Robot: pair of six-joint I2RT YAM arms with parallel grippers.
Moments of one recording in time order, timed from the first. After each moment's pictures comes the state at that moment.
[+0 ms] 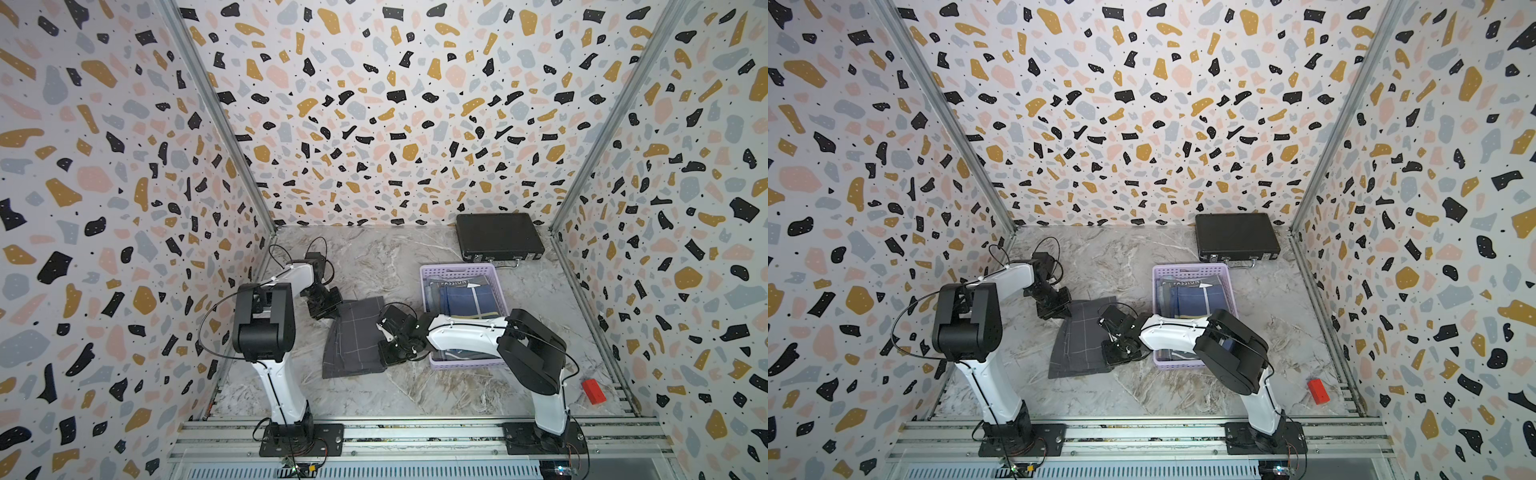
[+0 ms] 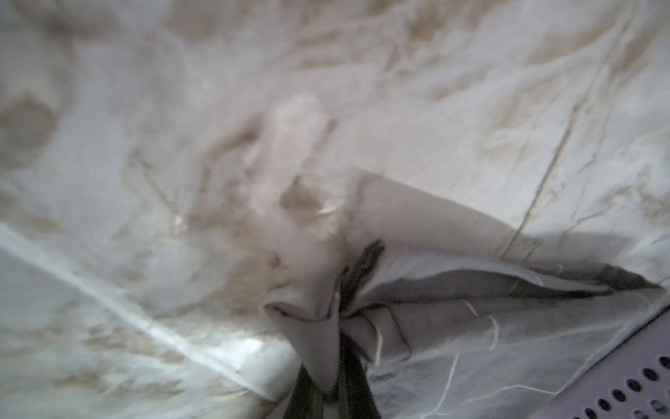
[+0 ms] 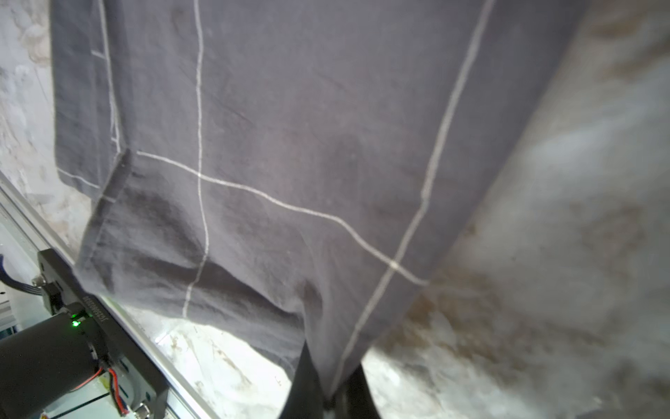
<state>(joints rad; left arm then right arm) -0.01 1.93 1.27 -0.89 0.27 -0.40 1.07 1.98 1.30 -0.43 -0.26 0.71</state>
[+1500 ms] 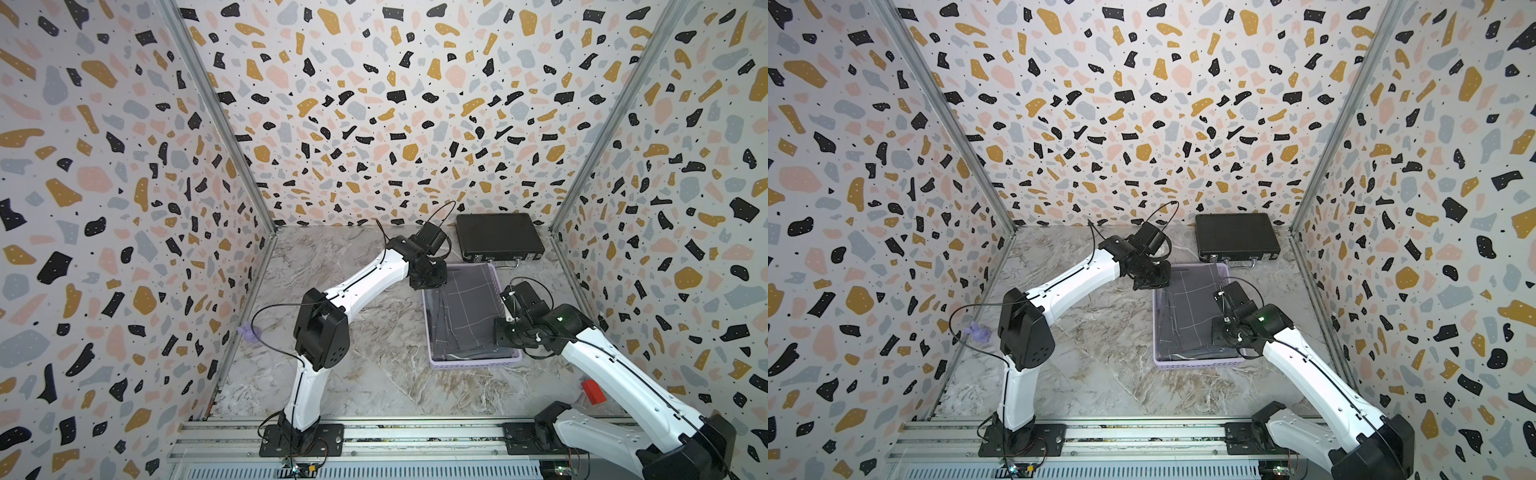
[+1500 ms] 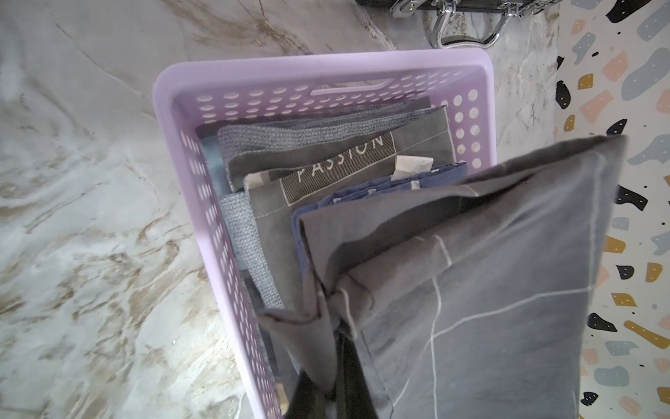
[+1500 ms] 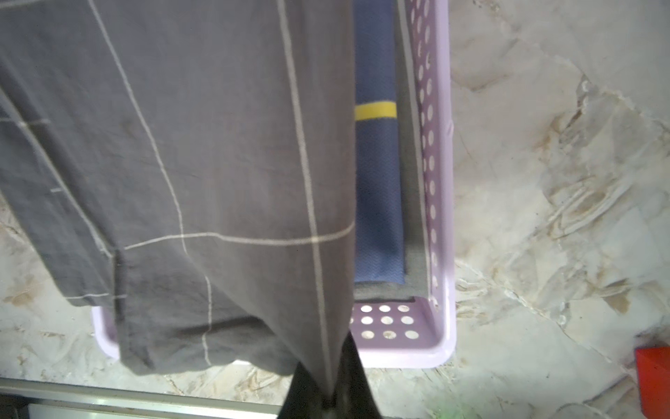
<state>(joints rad) -0.72 2.09 1.99 -0.95 0.18 -0.64 0.51 1.05 0.95 -1.06 0.06 0.52</state>
